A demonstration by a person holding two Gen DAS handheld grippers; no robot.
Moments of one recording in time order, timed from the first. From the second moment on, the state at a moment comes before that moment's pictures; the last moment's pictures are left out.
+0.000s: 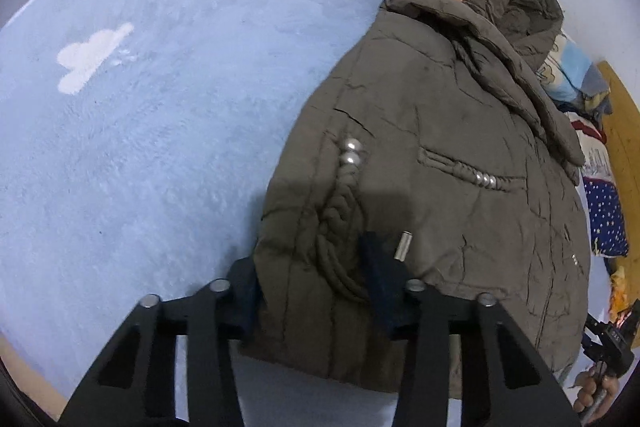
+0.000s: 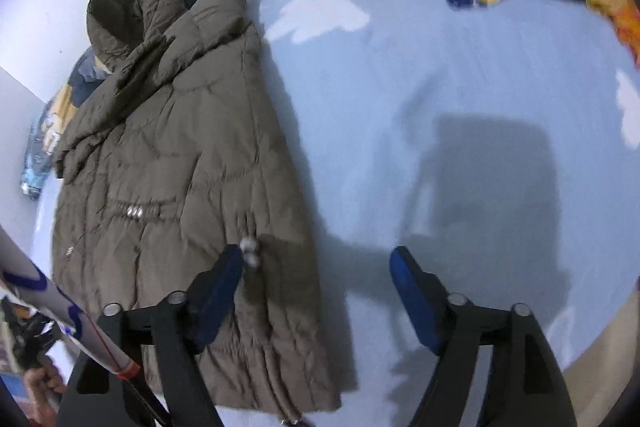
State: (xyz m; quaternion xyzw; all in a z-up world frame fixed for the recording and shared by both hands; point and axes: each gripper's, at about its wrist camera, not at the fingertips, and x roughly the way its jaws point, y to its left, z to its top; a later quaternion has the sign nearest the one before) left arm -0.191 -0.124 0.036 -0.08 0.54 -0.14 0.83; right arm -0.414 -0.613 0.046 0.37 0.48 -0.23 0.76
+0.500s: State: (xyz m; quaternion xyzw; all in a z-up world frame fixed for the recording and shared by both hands) left arm -0.234 -0.154 0.042 -0.05 0.53 -0.21 0.82; right arm -0.422 -0.602 0.067 0.33 0.47 -0.25 0.78
